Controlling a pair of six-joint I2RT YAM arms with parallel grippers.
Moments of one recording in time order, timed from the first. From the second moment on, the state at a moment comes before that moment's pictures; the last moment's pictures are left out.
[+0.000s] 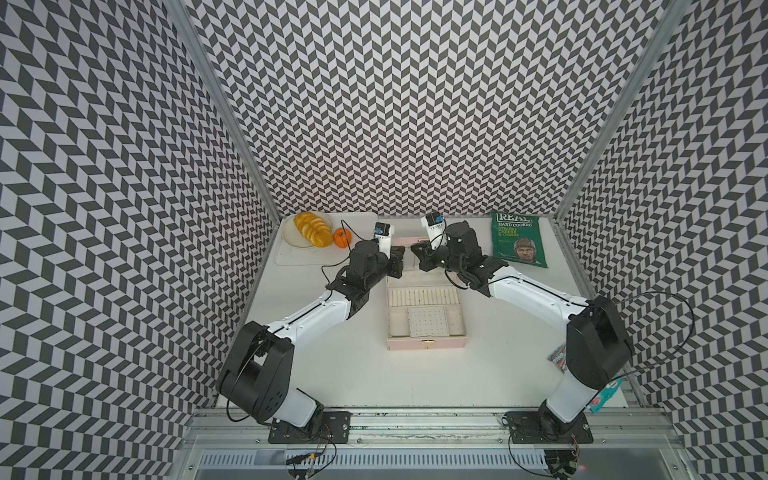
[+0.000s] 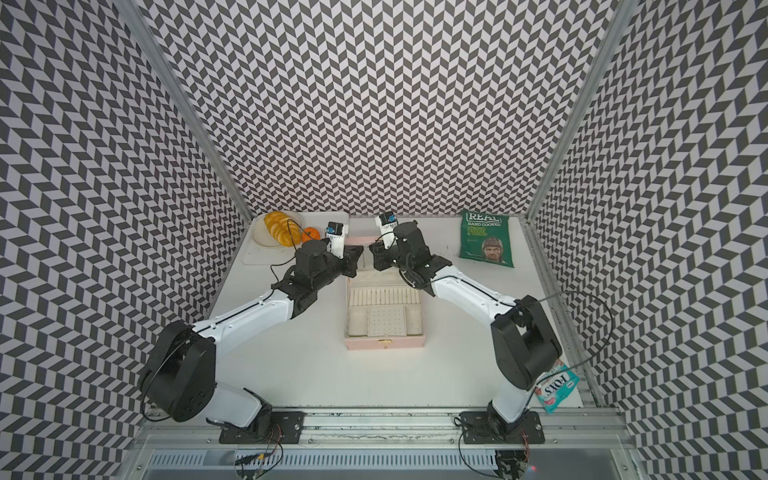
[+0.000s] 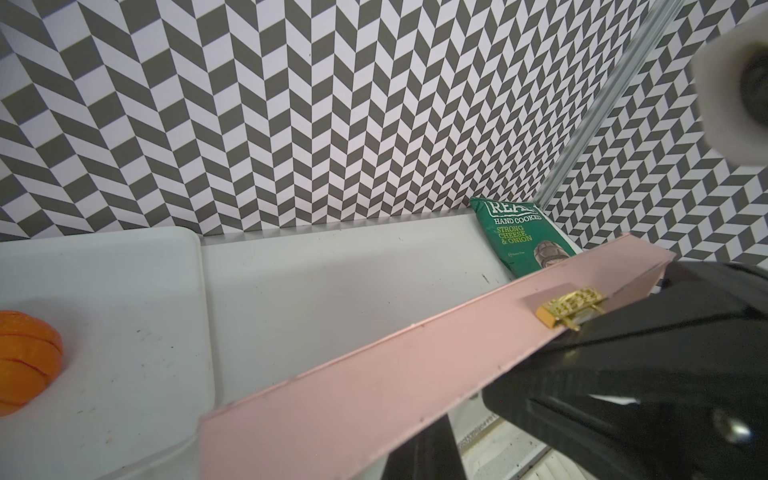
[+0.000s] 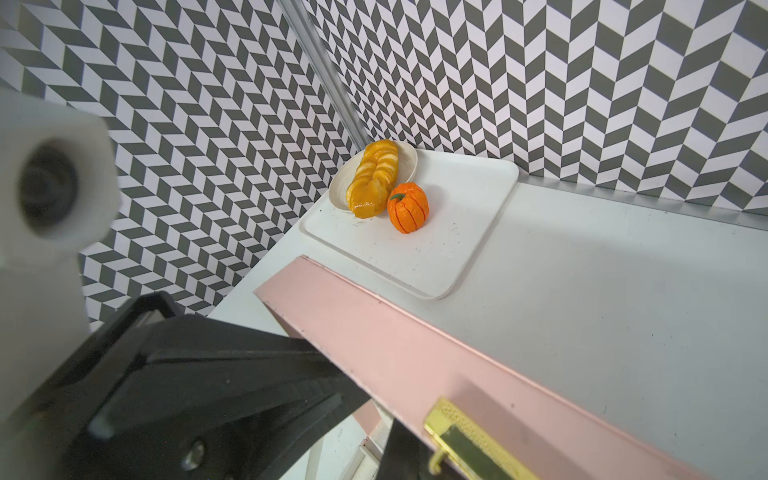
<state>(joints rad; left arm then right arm) -0.50 1.49 0.94 0.26 0.09 -0.24 0.61 1.72 1.31 0.01 -0.19 0.28</state>
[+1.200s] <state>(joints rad) -0.51 1.50 0.93 0.24 0.15 -0.27 0.60 1.73 1.30 0.03 -0.32 0.35</state>
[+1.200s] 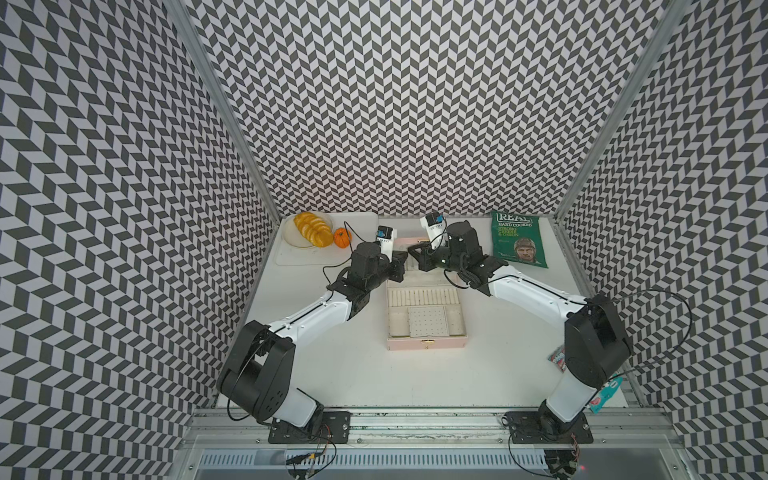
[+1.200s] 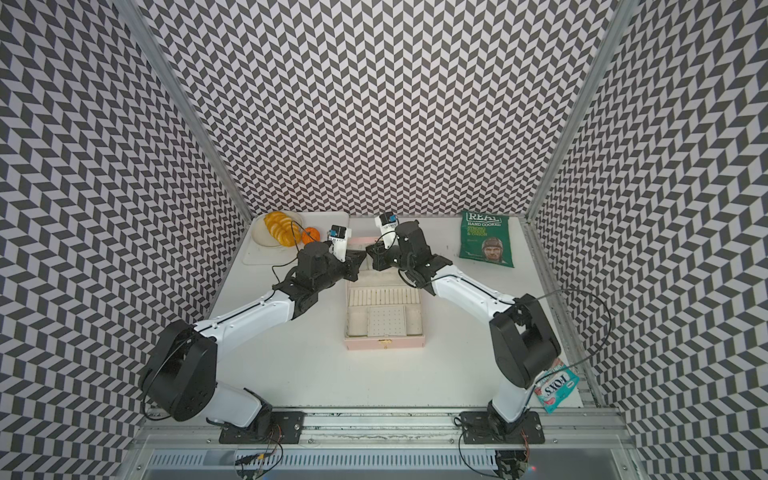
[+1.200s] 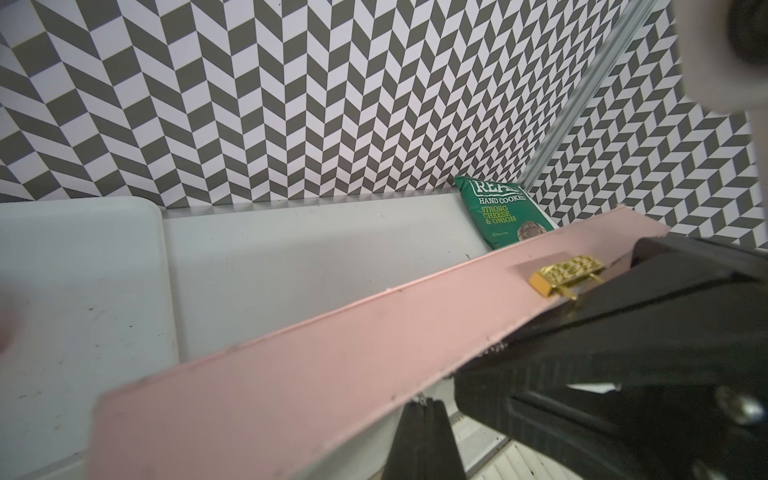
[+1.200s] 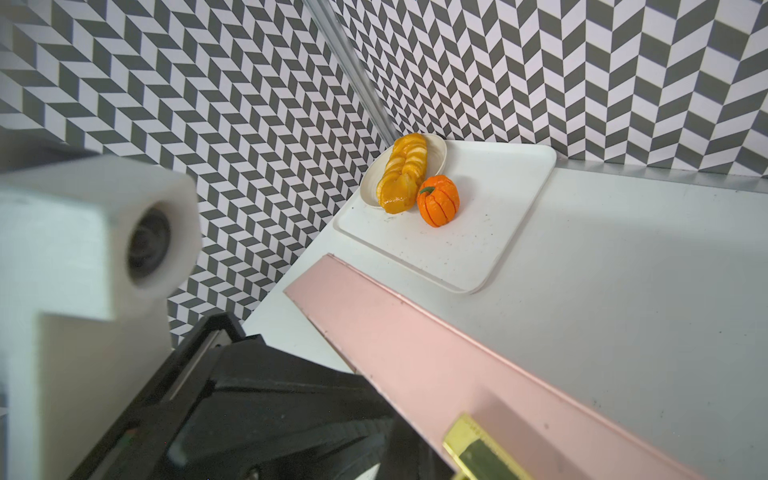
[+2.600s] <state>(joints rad) -0.51 1.50 0.93 0.23 0.14 -0.27 0.55 1.75 1.29 0.02 -0.44 0.43</state>
